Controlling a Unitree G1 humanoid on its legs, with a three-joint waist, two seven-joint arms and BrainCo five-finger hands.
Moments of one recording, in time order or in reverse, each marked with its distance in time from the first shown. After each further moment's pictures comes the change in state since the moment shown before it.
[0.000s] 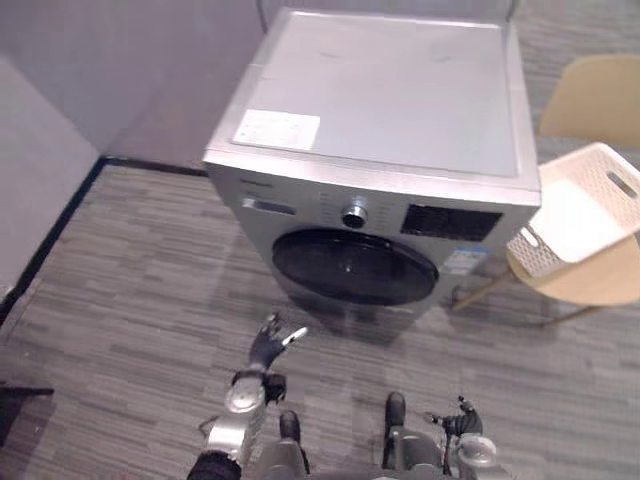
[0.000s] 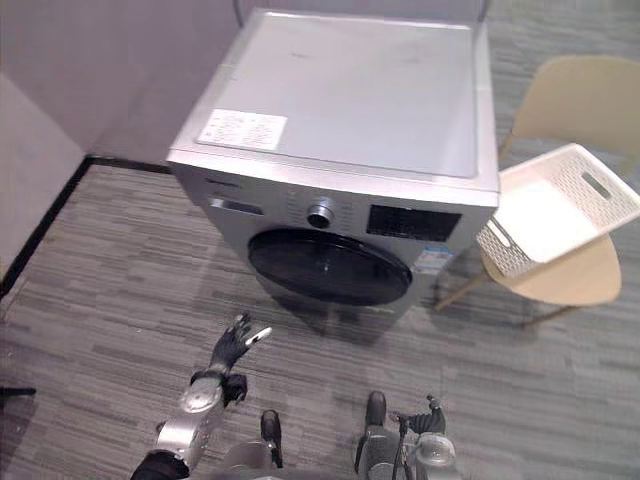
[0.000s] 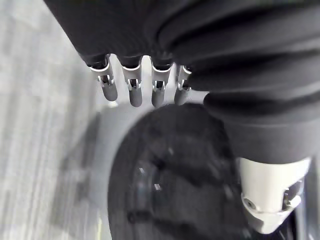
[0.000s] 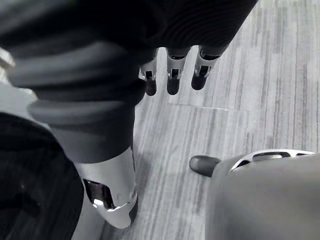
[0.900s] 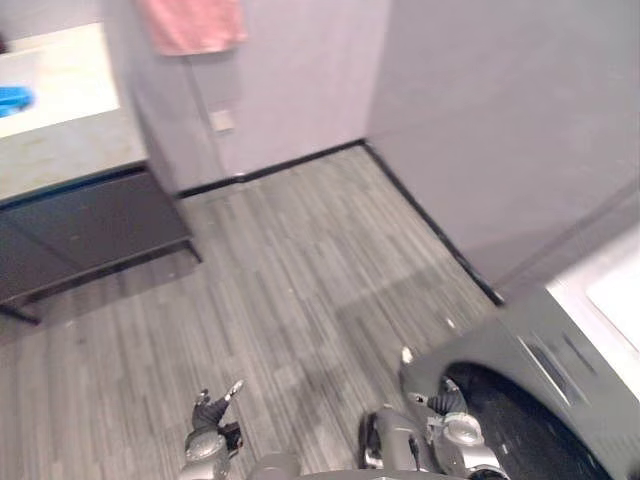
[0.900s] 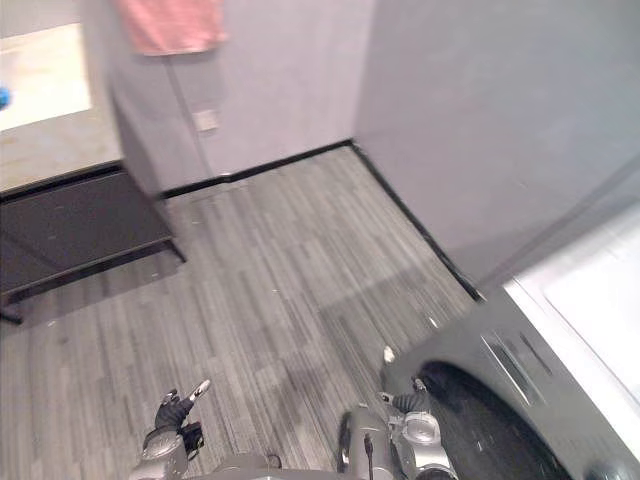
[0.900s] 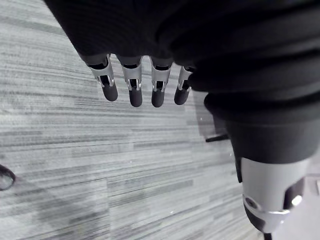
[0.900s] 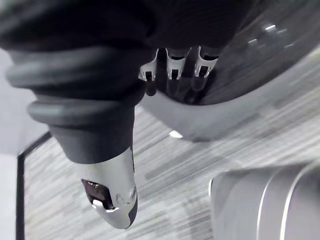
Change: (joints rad) left arm 0.034 -0.064 0.255 0.133 0.054 0.014 0.128; right arm -0.070 0.043 0.012 -0.042 -0.002 0.009 0.012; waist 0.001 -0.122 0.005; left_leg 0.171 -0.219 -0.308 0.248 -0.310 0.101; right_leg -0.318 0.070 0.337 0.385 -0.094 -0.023
